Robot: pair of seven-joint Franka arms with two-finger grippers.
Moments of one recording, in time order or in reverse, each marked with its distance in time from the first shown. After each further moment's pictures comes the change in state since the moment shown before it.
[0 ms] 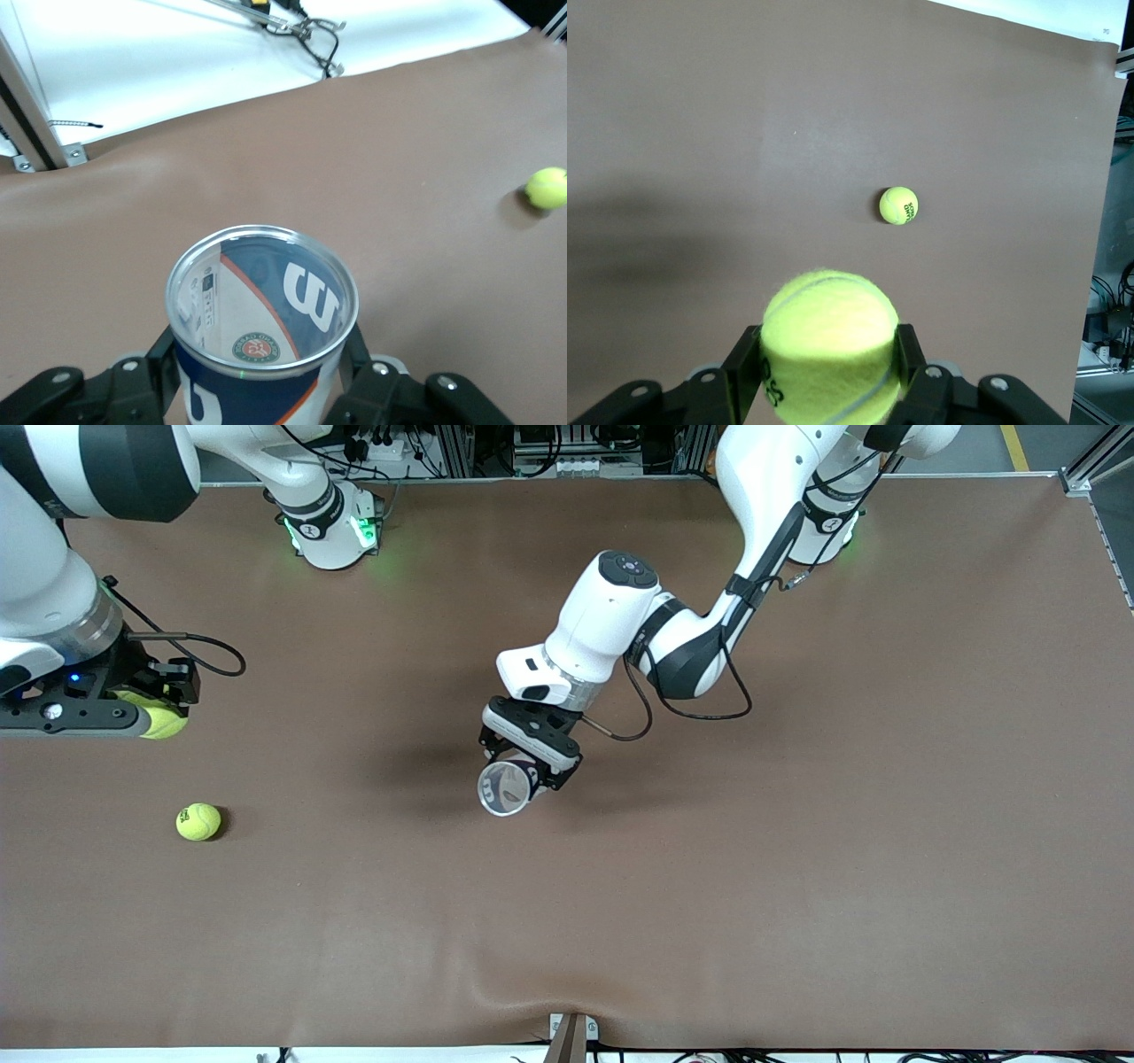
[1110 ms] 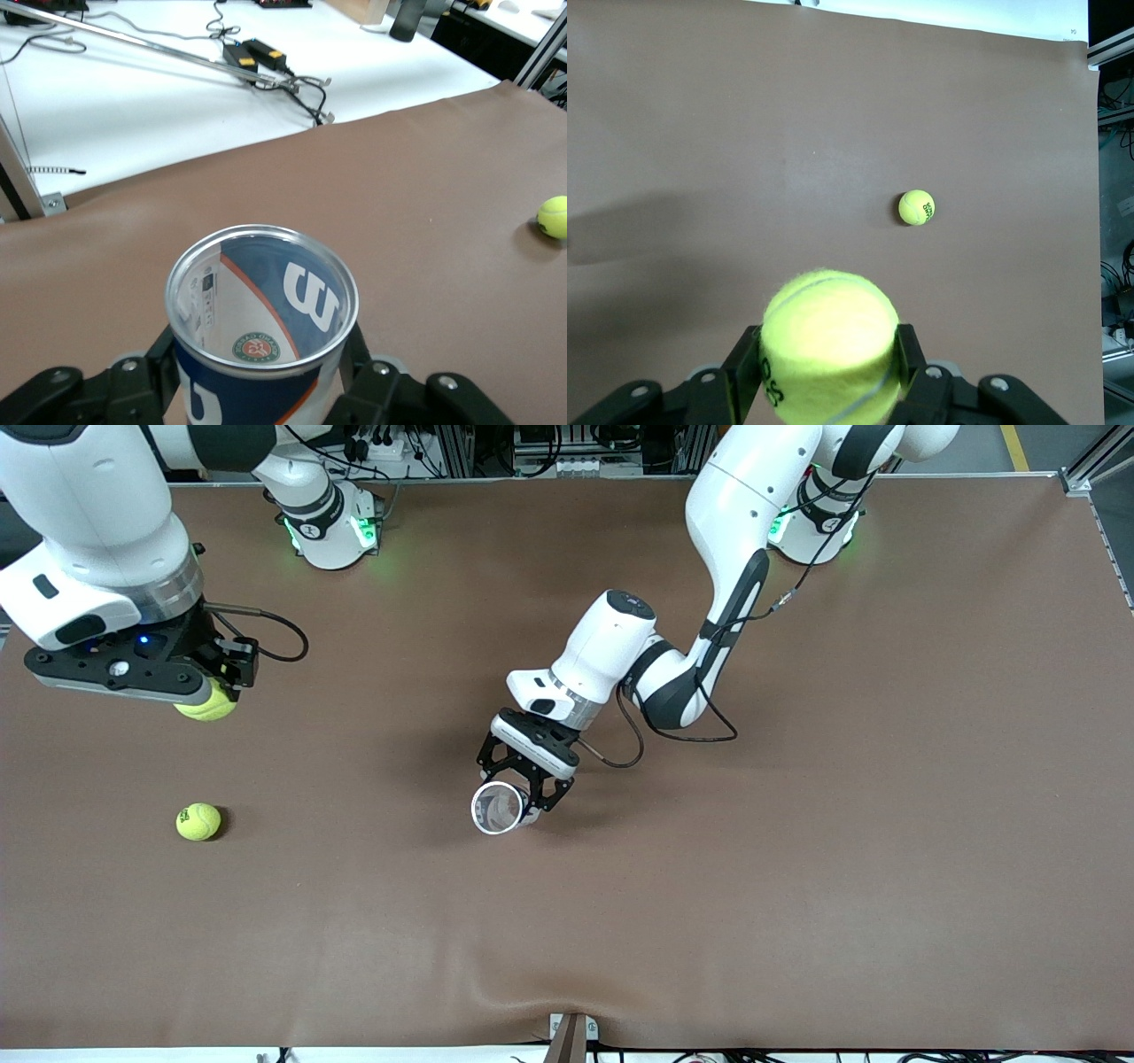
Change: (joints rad) left arm -0.091 0.152 0.145 -0.020 0.029 0.383 -0.010; right arm 0.056 -0.028 0.096 0.005 -0.055 -0.020 0.250
